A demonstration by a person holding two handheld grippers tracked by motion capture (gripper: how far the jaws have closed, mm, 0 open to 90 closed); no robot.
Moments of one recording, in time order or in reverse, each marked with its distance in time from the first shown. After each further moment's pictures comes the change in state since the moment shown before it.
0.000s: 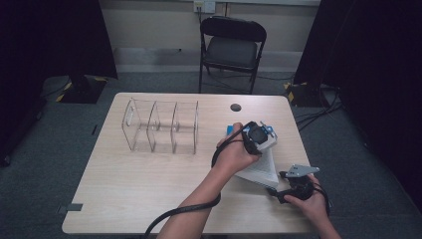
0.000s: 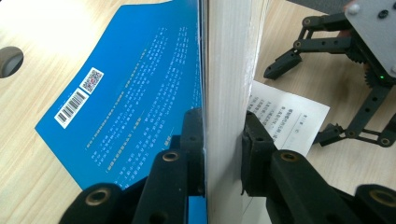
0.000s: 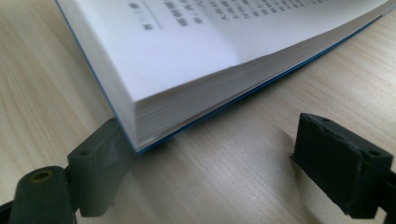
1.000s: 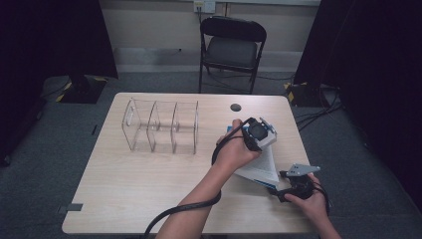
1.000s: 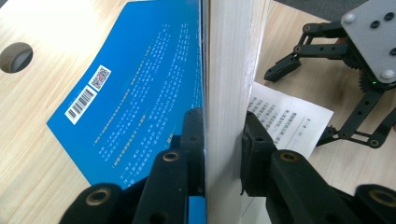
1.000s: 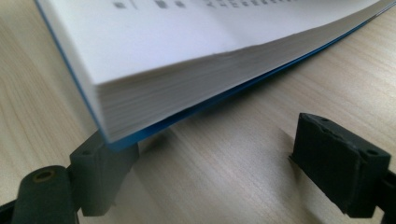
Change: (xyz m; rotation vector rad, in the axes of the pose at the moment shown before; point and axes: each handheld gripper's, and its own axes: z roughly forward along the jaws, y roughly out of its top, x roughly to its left) left arm 0.005 0.009 -0.011 0.012 0.005 -0.028; right arm -0.003 0.000 0.000 -0.007 0.008 0.022
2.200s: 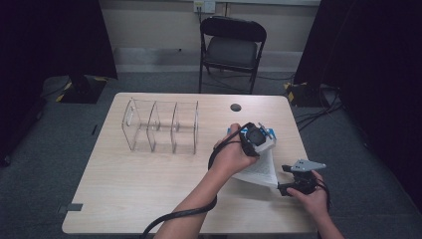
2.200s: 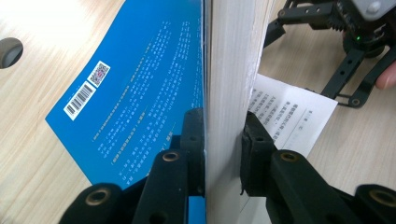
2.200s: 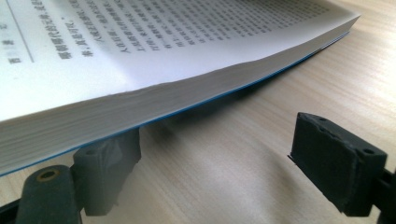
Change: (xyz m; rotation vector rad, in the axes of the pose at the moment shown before) left arm -0.009 -0.014 -0.002 0.011 -0.007 0.035; right arm -0.012 0.005 -0.004 -0.085 -0.037 0.032
